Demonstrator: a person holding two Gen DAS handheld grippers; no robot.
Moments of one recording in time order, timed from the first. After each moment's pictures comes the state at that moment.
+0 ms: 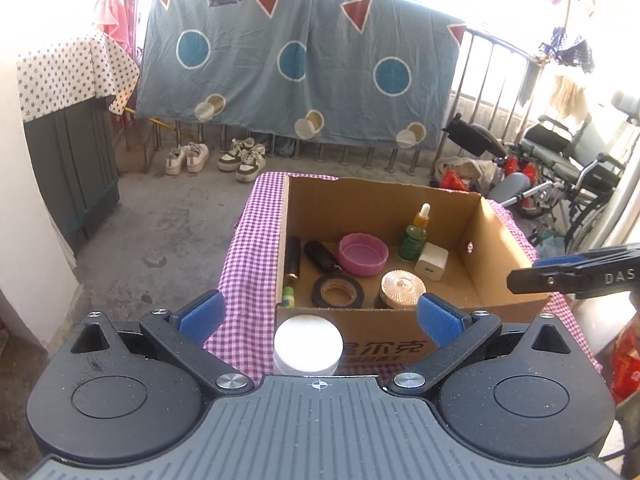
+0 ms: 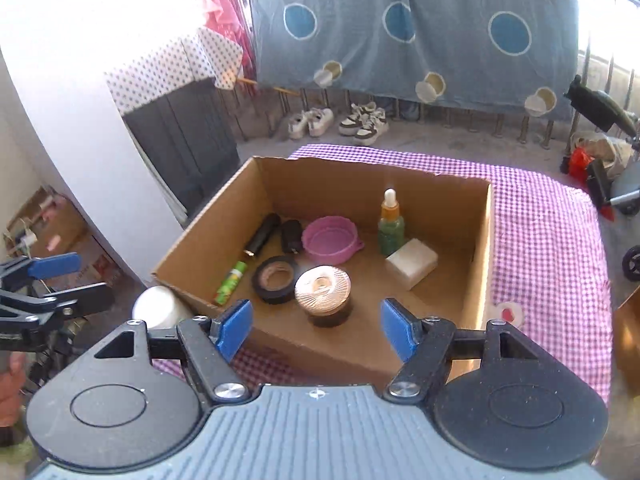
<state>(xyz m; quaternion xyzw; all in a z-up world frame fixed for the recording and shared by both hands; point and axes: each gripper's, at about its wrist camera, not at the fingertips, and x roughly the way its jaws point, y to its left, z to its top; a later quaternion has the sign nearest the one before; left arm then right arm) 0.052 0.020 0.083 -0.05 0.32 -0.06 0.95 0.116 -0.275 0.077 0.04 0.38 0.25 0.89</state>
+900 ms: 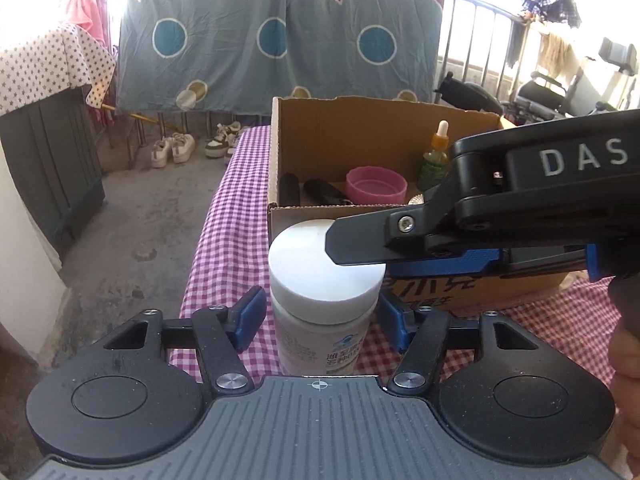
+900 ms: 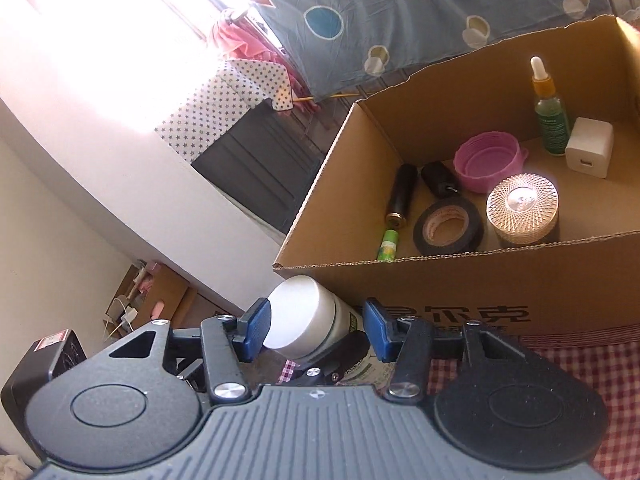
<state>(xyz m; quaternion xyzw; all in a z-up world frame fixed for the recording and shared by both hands) 0.079 0.019 -0.011 -0.01 0.33 -0.08 0.94 0.135 -0.172 -0.013 0.22 0.39 0.32 0.83</state>
